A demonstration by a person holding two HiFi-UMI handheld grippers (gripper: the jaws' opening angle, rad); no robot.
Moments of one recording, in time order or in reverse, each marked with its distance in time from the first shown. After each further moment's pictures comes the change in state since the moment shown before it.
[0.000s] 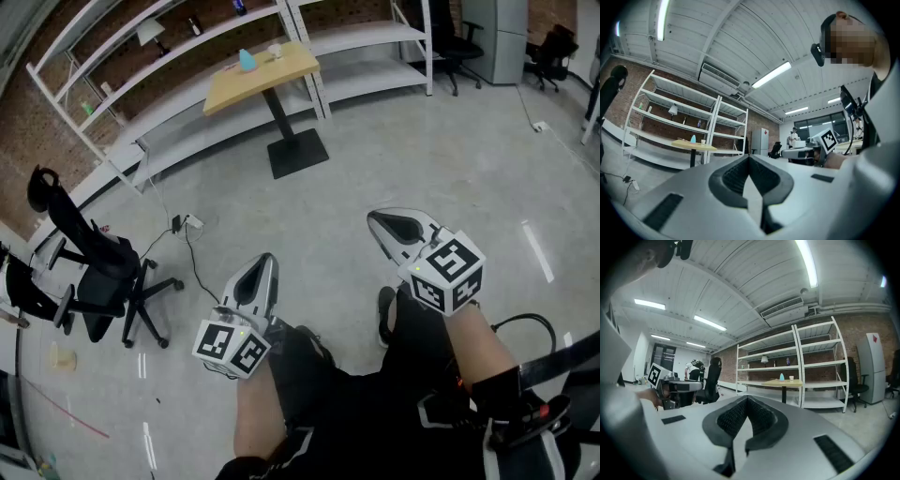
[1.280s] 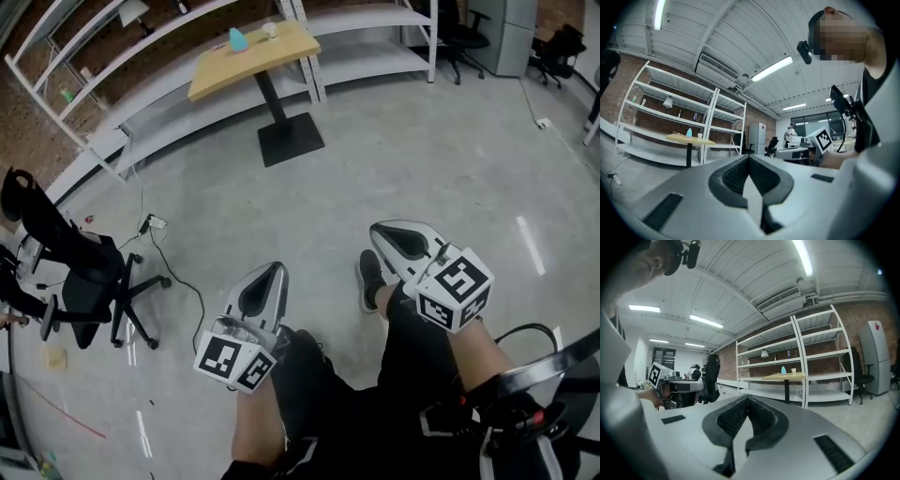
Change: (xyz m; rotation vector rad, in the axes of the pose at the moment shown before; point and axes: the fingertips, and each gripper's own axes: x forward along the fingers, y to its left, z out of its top) left arm 0.058 0.034 -0.026 0.007 0.067 -0.067; right arm 0.064 -0.033 -0.031 0.059 0.039 0.030
